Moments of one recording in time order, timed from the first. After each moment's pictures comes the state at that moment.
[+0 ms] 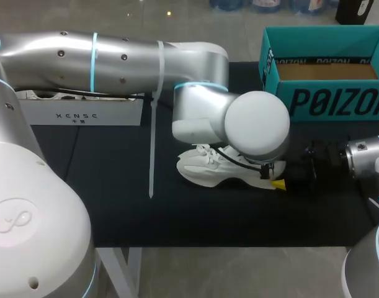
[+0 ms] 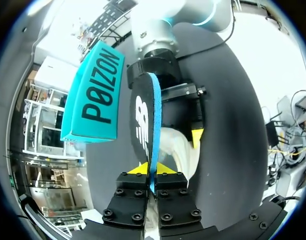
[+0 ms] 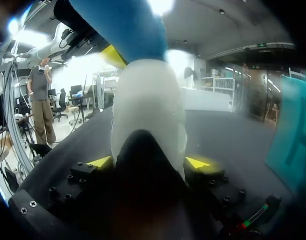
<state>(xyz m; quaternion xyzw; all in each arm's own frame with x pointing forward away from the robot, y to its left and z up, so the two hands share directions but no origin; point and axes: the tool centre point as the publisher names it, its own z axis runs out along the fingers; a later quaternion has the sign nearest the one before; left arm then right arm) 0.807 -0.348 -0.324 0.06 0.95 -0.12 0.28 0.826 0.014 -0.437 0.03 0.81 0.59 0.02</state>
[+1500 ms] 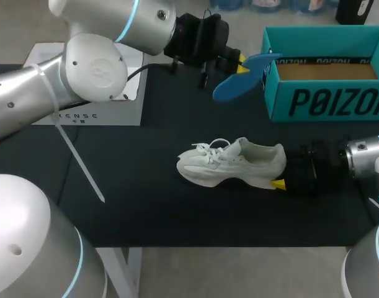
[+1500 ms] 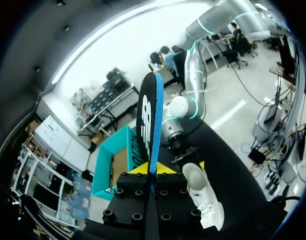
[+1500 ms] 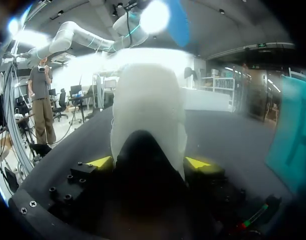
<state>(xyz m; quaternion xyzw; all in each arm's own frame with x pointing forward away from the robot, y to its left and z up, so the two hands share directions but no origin) 0.843 -0.274 -0.101 0.21 0.85 -0.44 0.19 0.826 0.014 -0.437 0.03 0.81 0.58 0.02</state>
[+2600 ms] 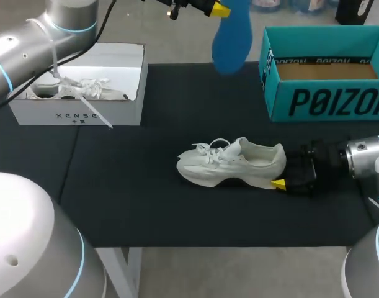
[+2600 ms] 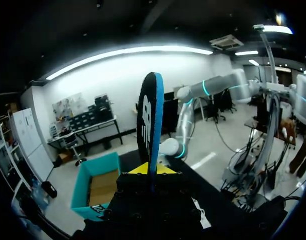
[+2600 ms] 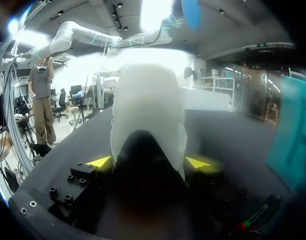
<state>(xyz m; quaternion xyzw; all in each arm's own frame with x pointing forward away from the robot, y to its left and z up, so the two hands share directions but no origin) 0.927 -0.241 -0.027 0.20 0.79 -0.58 -0.03 0.826 0.014 -0.437 0.03 0.81 0.59 0.02</state>
